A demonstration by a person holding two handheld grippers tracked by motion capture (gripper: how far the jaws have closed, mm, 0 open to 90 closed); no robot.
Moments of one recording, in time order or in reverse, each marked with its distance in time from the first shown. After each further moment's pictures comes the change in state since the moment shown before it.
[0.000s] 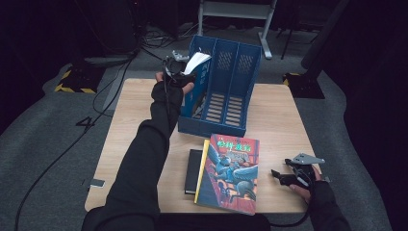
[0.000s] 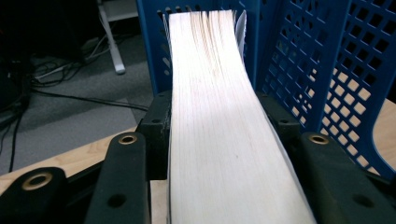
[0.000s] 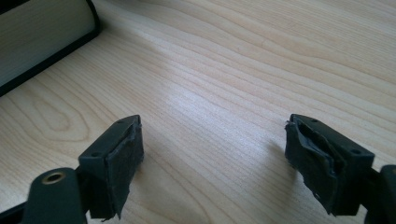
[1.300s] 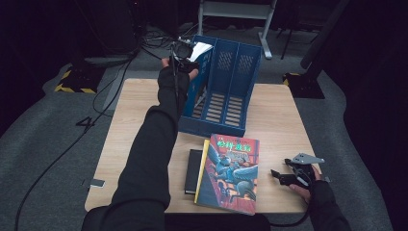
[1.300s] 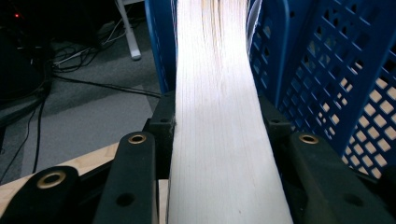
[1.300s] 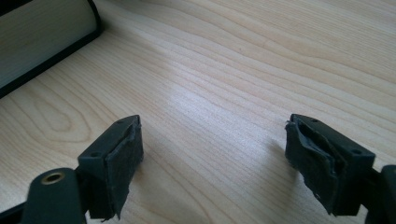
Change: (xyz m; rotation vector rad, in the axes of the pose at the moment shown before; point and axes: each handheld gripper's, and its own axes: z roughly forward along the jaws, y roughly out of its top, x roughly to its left) left arm 0.000 0.045 0.024 0.079 0.089 -0.014; right arm 0.000 0.001 0.001 0.001 0.007 0.000
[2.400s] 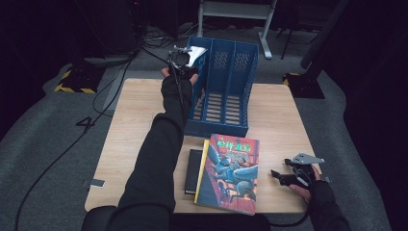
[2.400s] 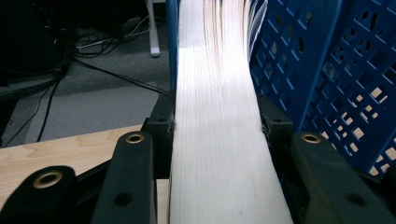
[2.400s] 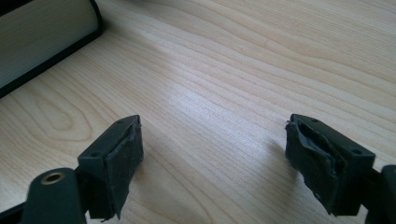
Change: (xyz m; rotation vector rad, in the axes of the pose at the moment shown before) left arm -0.004 -0.025 0.012 -0.039 0.099 -0.146; right arm 0.000 0.000 0.000 0.000 0.006 -0.004
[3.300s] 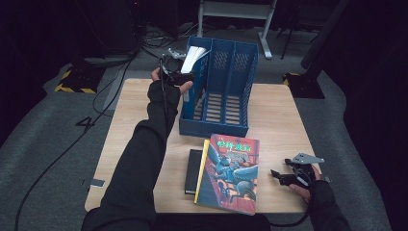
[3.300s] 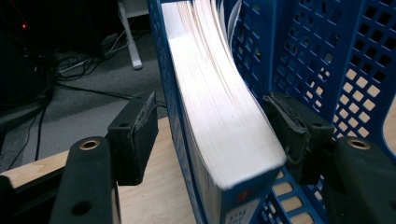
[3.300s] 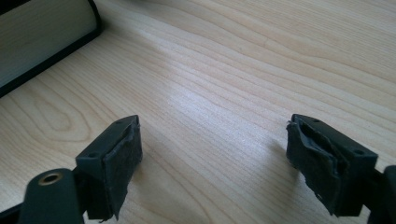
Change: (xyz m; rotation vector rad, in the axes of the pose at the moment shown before) left arm 0.018 -0.015 -0.046 -0.039 -0.134 0.152; right arm 0.000 0.000 0.000 0.004 -0.004 0.003
